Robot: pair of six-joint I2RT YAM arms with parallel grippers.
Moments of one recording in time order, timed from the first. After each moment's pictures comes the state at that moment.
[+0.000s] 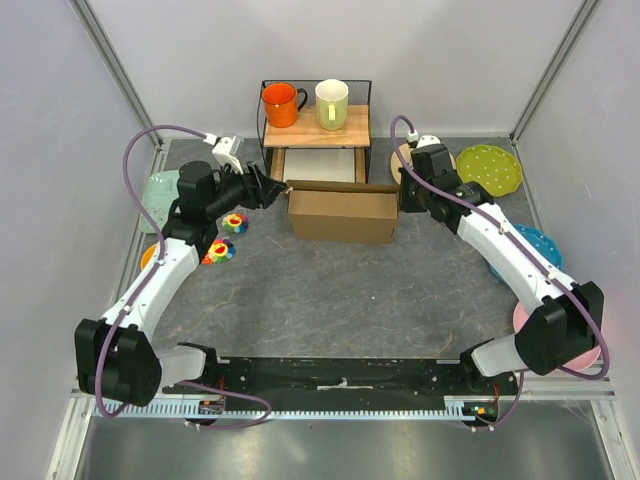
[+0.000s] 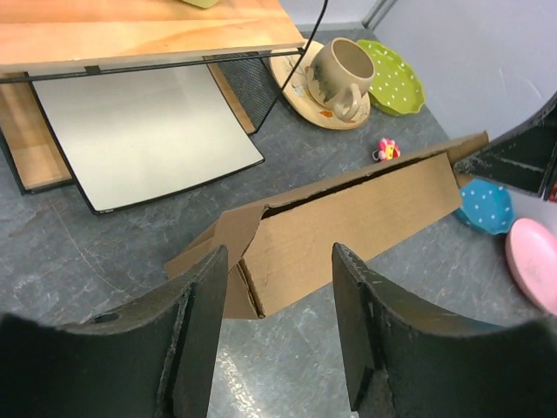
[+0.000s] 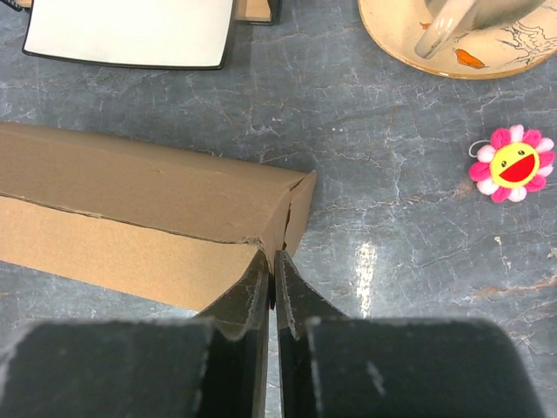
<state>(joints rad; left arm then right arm) -0.20 1.23 0.95 0.08 0.48 -0.36 0.42 1.42 1.30 -0.58 0.13 0.33</state>
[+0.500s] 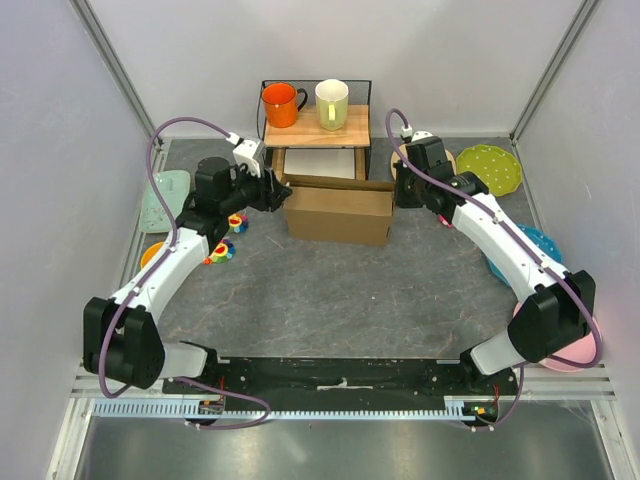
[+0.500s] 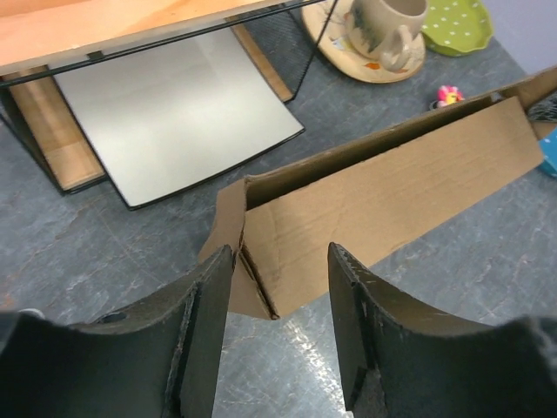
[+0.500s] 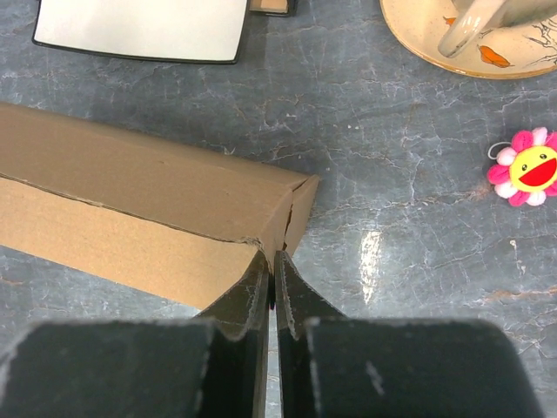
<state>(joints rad) -0.27 1.32 0.99 0.02 0.42 -0.12 0.42 1.49 1.39 -0.63 0.09 0.33</state>
